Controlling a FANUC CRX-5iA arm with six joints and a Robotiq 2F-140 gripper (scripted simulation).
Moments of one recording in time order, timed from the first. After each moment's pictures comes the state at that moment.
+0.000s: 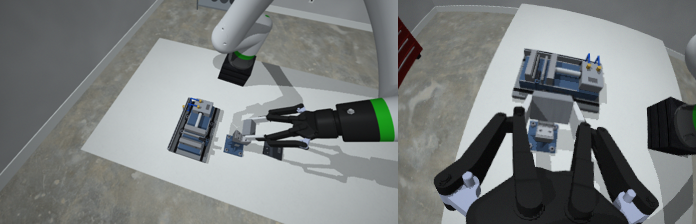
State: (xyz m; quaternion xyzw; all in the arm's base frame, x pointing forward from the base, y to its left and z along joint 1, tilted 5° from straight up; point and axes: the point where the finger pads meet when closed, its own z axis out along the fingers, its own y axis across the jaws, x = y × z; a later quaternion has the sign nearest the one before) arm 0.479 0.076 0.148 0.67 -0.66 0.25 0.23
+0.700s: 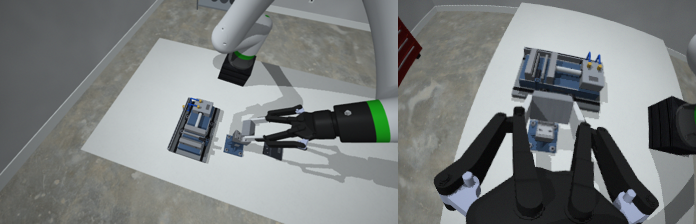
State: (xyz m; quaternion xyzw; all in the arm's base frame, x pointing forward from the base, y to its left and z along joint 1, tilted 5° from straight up) arm 0.479 0.077 0.142 0.67 -0.66 0.25 0.23
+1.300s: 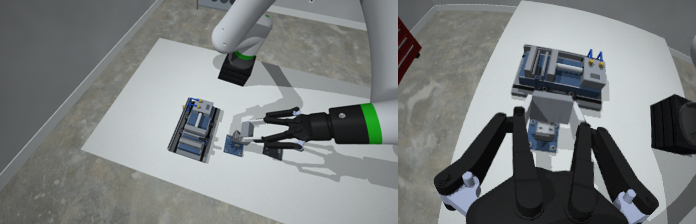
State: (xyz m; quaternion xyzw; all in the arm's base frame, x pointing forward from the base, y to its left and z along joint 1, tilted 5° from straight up) arm 0.479 0.078 0.128 0.67 -0.66 0.25 0.23
